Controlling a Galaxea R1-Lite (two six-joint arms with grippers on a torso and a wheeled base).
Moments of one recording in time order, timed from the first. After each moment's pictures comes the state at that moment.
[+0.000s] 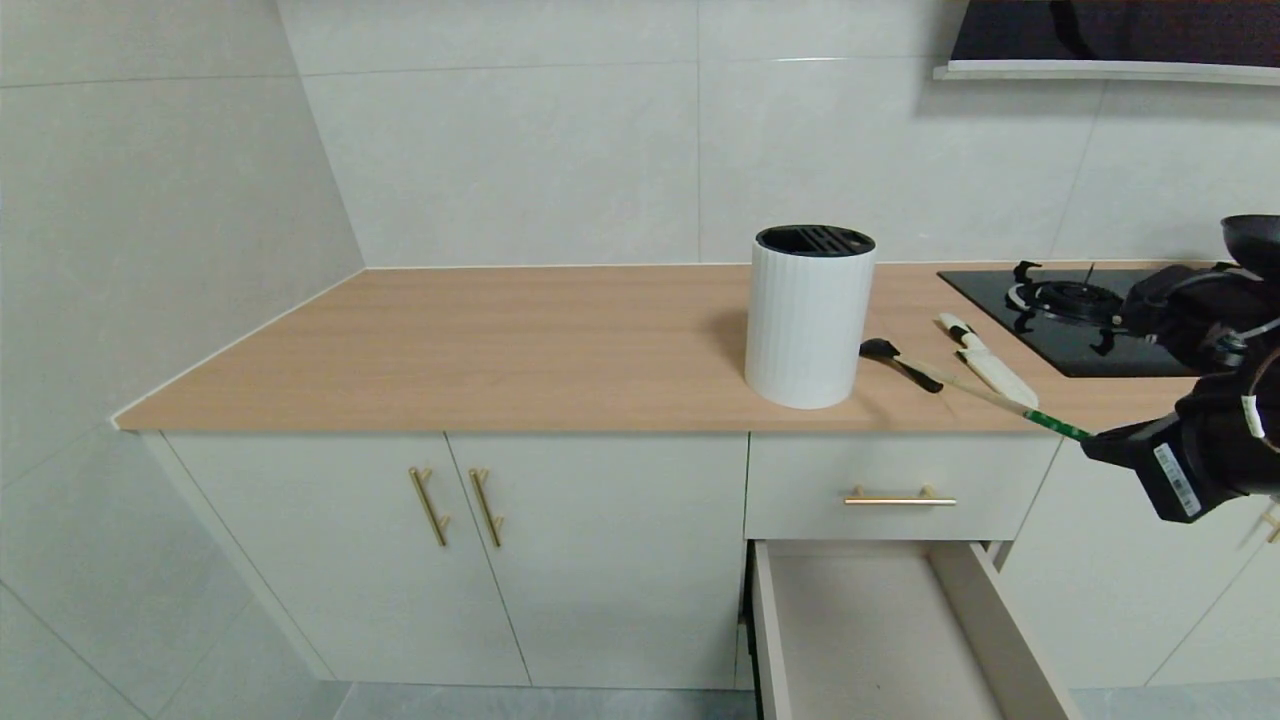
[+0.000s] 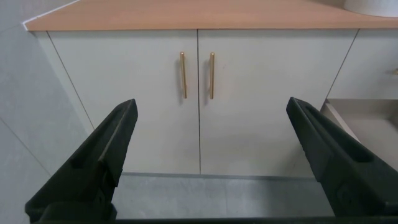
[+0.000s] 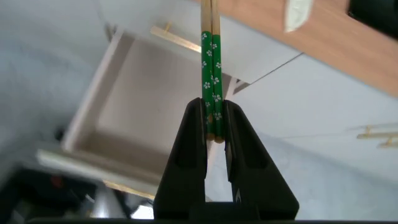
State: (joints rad) left arm 0.00 0.00 0.00 0.00 0.02 0.00; right arm 0.30 1.36 -1.01 0.31 -0.17 -0.26
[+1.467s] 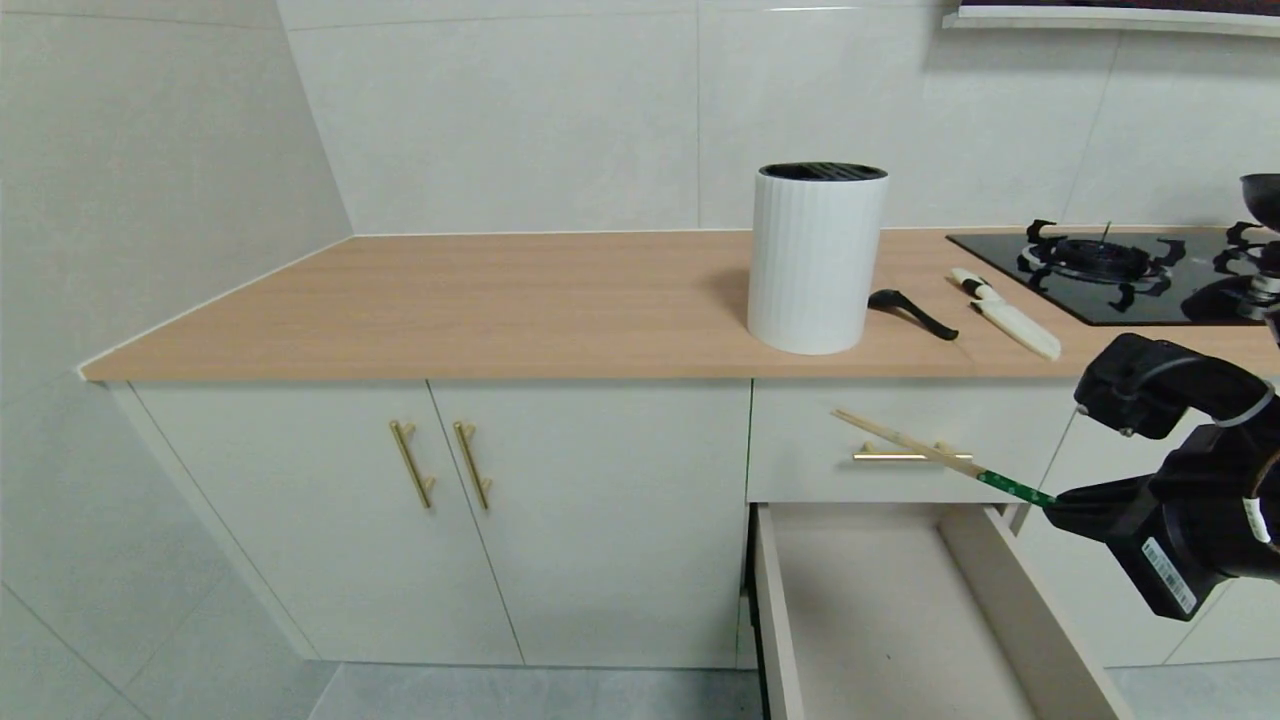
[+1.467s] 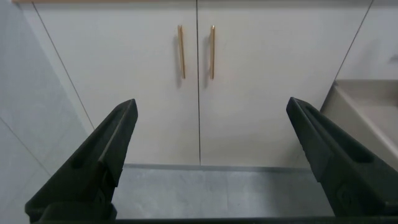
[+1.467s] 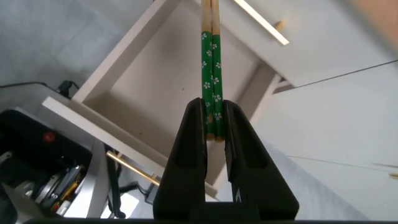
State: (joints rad) left arm 0.00 0.00 0.00 0.00 0.02 0.00; right arm 0.47 1.31 -0.91 0.30 -0.18 -0.30
